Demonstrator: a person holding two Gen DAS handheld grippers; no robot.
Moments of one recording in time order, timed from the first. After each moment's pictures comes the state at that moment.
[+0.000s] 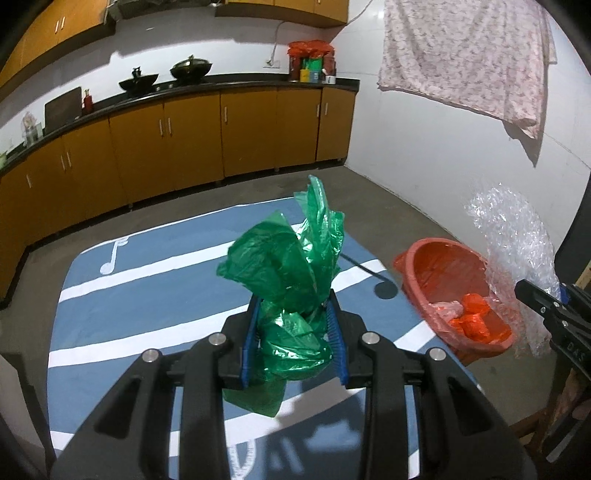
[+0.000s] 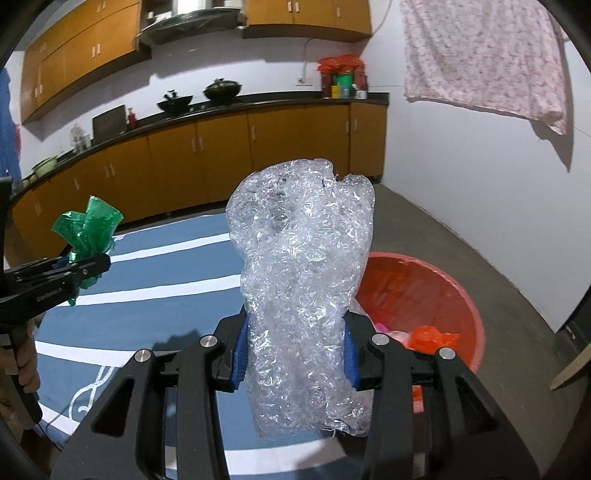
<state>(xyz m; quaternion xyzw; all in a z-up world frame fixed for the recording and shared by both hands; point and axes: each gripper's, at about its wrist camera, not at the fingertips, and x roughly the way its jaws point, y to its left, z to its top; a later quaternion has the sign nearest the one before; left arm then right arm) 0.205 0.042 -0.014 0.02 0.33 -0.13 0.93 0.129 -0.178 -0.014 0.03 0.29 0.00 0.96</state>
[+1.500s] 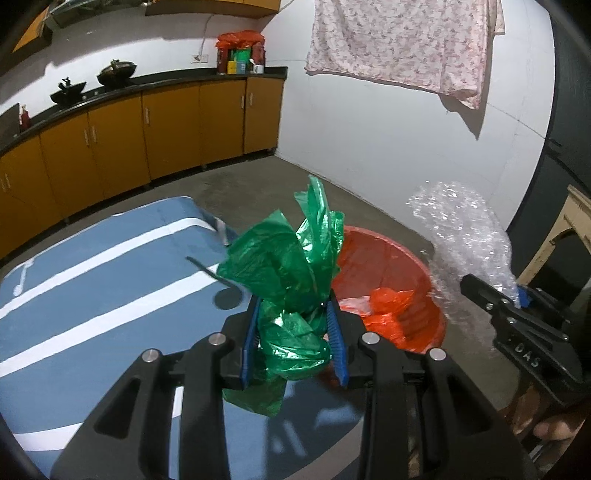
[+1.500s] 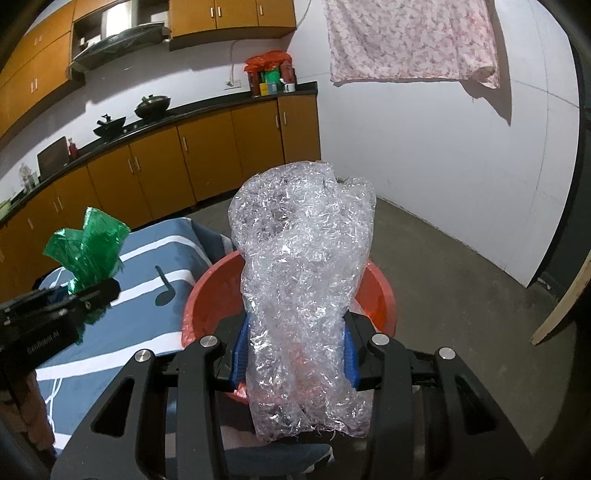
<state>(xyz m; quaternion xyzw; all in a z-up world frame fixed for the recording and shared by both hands) 0.200 -0.116 -0.031 0.03 0.34 -0.25 0.91 0.114 -0.265 -0.032 0.09 0.29 -0.11 0.95</state>
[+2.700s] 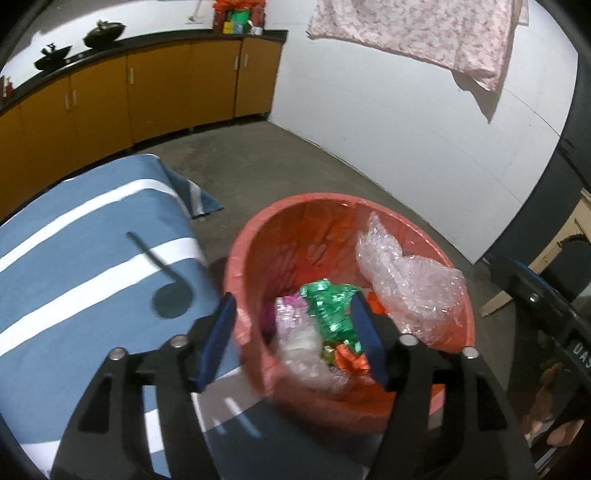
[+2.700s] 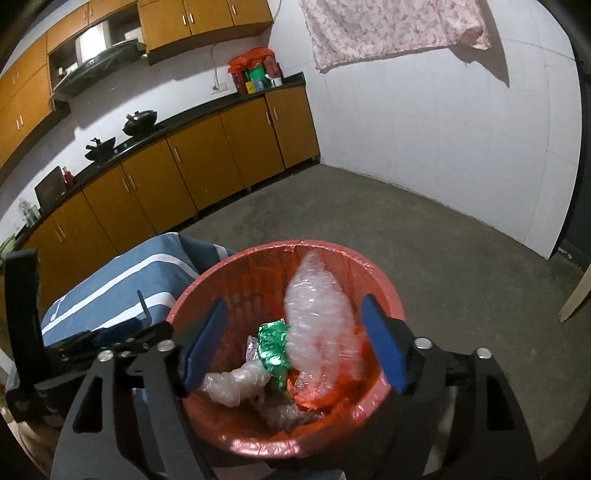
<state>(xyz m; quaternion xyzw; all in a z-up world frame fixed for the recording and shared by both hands) 0.261 -0.145 -0.091 0.01 0.40 -0.25 0.88 0.128 -0.309 -0.055 0.15 0.28 -0.10 0.94</state>
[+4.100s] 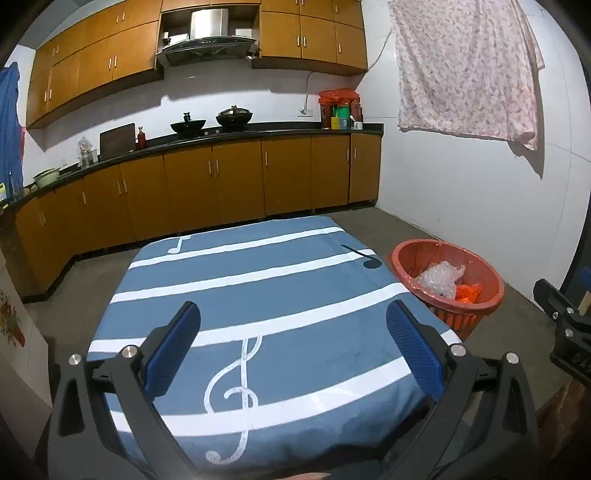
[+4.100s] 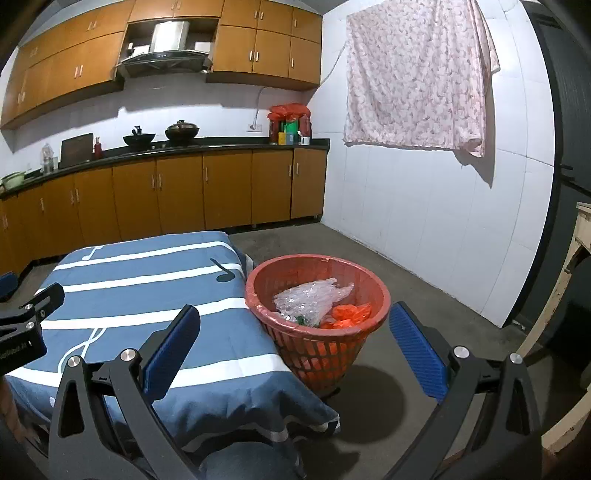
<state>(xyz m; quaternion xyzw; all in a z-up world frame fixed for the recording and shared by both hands) 0.004 0.049 -0.016 0.02 0.23 -0.04 0.97 -0.039 -0.139 -0.012 0.01 0.19 -0.12 0.97</state>
